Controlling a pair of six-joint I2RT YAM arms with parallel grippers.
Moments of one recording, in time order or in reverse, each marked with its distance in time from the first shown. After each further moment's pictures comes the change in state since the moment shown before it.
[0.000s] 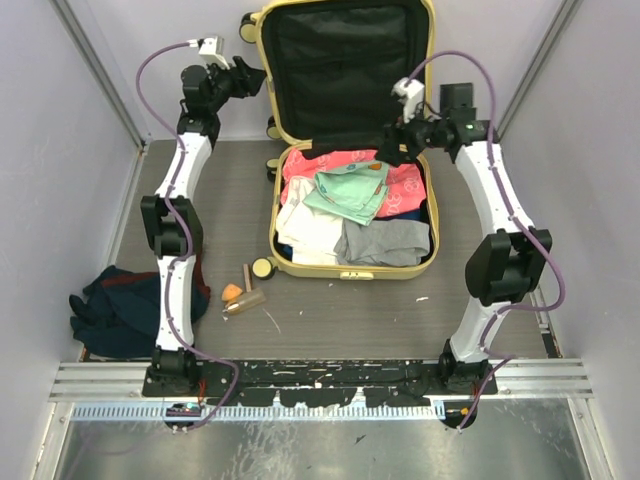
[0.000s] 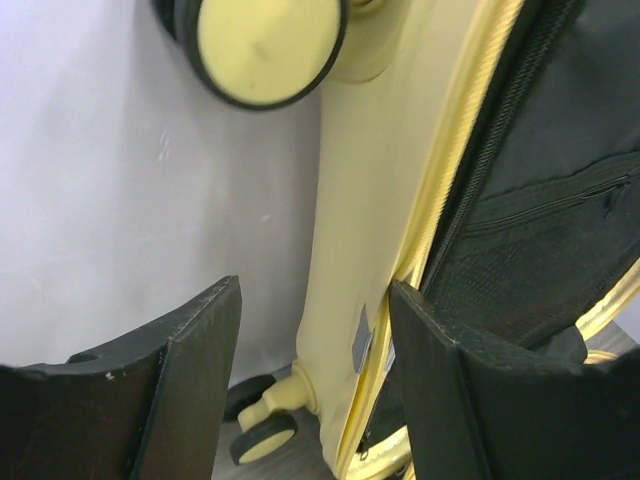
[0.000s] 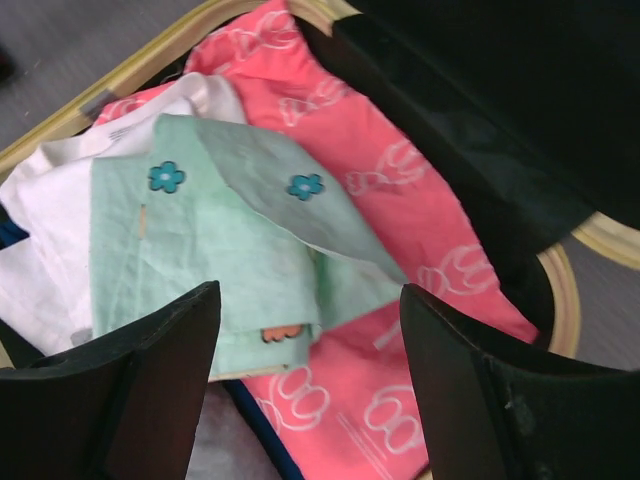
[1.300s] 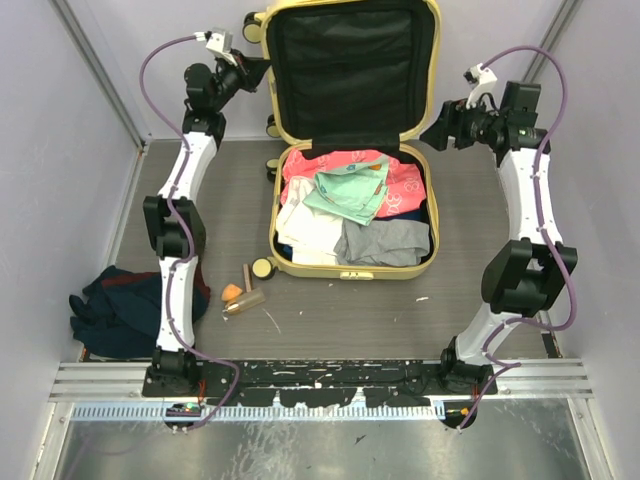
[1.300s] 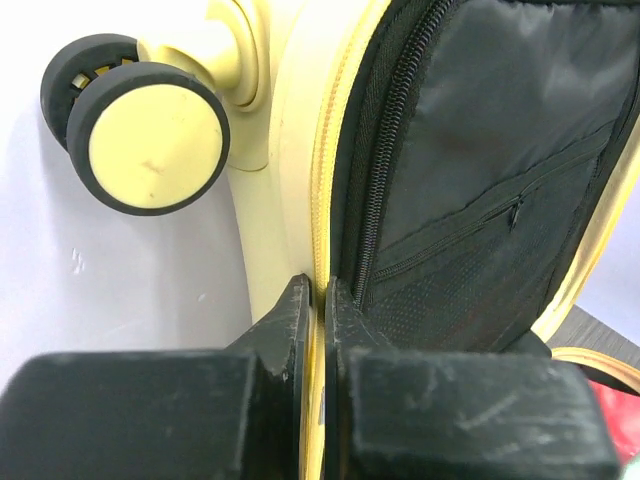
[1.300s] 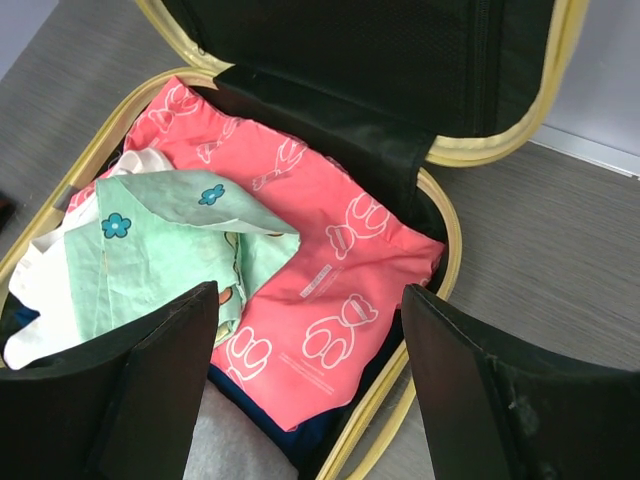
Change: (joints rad) left arm -0.039 -0.010 0.016 0.158 0.097 0.019; right arm -0.300 -0.083 -0.064 0.134 -0.062 0.295
